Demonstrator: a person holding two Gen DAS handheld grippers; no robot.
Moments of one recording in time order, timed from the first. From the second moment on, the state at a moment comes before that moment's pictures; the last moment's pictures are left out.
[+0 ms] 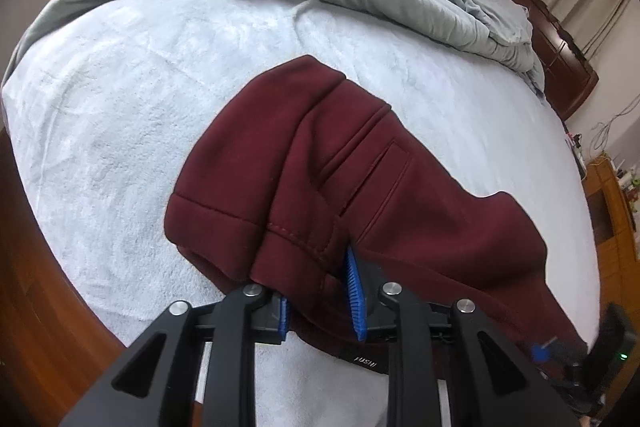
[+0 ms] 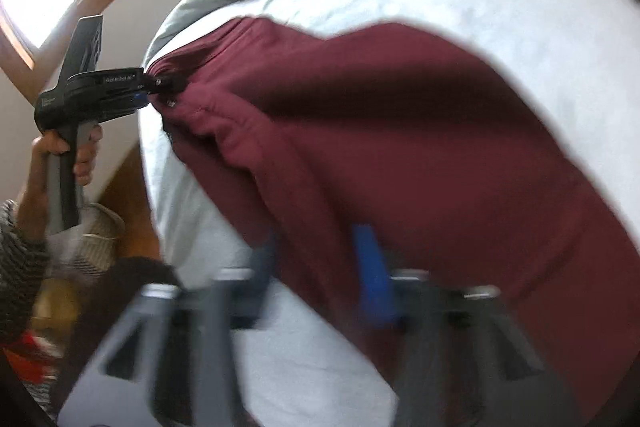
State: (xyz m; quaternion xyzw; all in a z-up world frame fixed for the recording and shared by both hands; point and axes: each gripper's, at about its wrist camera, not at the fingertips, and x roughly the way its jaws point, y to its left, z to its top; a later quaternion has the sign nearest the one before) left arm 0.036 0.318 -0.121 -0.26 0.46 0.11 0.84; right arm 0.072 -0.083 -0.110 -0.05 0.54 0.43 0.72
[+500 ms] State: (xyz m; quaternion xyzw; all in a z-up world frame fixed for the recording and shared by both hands) left arm 0.006 0.310 -0.093 -0.22 0.45 0.13 0.85; right arm 0.034 -0.117 -0.095 -0.05 0.54 0.45 0.71
